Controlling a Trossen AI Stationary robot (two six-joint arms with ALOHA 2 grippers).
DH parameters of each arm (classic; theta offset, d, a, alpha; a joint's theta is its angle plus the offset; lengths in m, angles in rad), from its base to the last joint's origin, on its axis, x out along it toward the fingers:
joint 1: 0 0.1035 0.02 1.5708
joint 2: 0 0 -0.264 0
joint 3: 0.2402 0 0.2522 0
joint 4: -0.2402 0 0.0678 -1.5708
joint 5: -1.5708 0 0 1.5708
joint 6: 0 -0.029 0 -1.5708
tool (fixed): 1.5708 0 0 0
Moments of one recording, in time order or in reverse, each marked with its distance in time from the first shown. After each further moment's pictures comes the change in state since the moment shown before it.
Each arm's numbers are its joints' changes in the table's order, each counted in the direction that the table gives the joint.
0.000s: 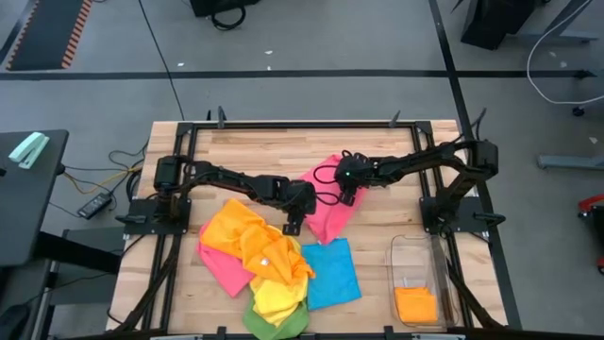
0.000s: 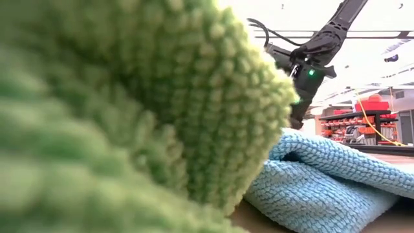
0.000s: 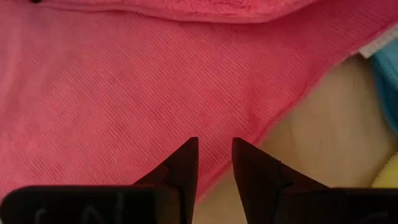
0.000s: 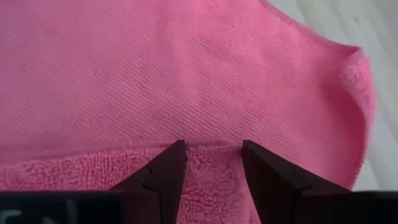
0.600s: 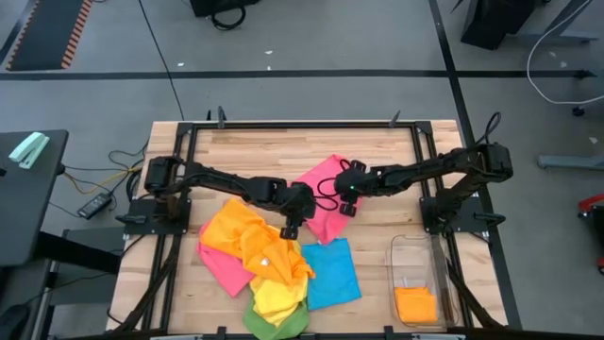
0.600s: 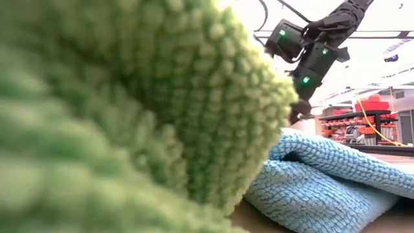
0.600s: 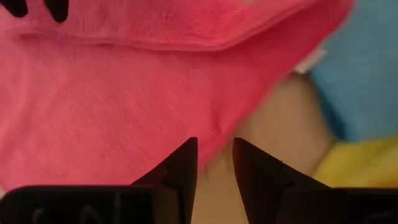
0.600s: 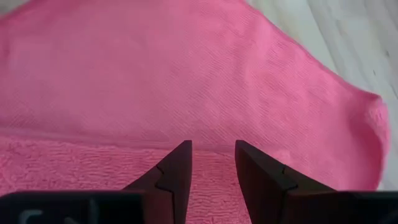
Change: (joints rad) left arm -0.043 0.057 0.008 -0.026 0.001 -0.007; right arm 0.166 0.118 -0.003 -0.042 -0.048 -0.005
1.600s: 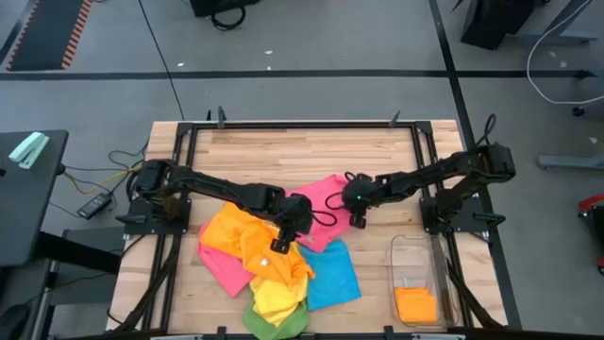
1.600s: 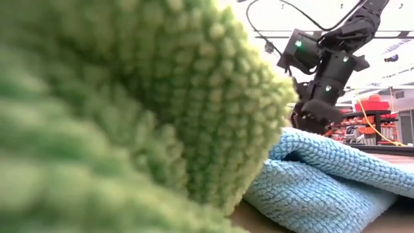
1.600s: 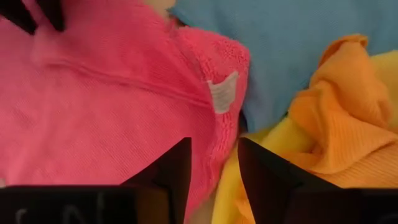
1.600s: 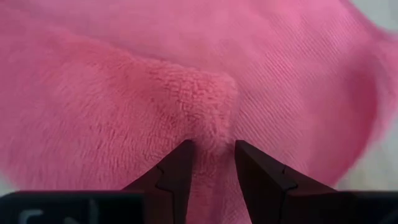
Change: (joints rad) left arm -0.098 0.073 0.078 -0.187 -0.072 -0.034; right arm 0.030 0.014 -0.123 0.014 0.118 -0.094
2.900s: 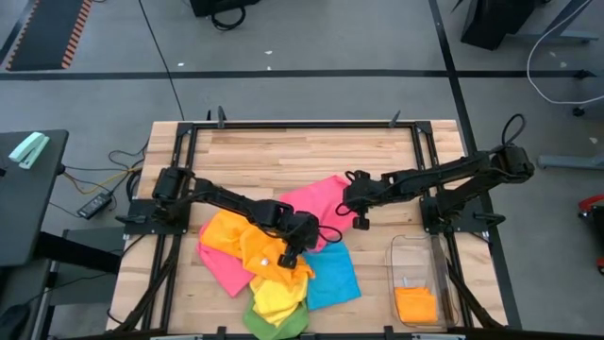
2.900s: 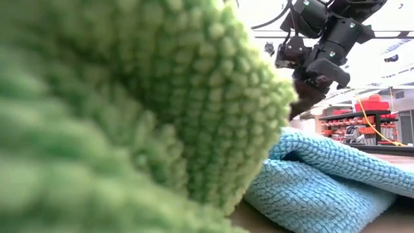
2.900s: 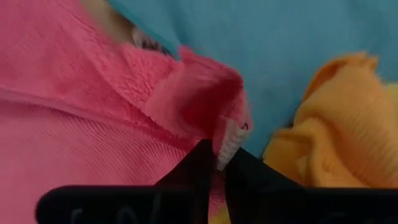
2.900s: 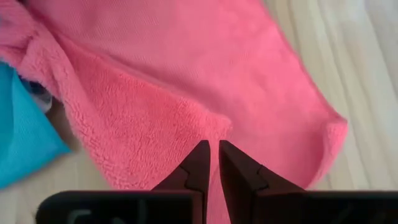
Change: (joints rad) left arm -0.072 -0.158 -0.016 0.168 -0.068 0.139; right arm 0.107 0.160 0.096 -0.136 -0.019 0.083
